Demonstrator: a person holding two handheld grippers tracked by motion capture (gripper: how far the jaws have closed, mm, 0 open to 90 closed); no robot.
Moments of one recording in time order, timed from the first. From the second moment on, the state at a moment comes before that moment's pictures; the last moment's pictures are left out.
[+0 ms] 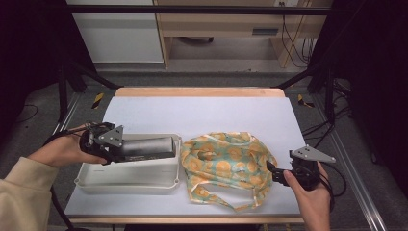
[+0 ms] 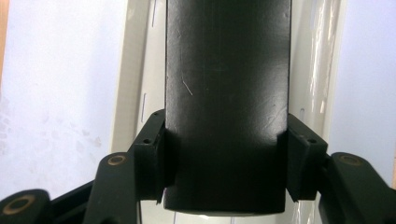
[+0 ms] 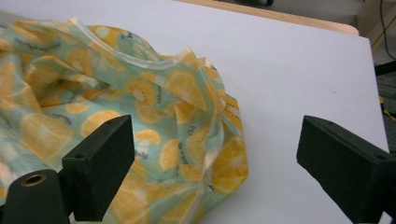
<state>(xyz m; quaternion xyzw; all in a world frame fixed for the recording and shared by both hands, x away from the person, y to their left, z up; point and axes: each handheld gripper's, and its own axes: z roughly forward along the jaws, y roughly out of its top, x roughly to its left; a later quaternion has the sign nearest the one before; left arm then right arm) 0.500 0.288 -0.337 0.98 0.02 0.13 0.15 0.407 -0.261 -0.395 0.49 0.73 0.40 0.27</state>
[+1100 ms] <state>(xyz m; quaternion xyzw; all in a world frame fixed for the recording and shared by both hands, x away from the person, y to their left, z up) 0.500 0.302 -0.370 0.98 0.02 0.11 0.16 0.403 -0.287 -0.455 0.57 0.67 0.39 0.29</state>
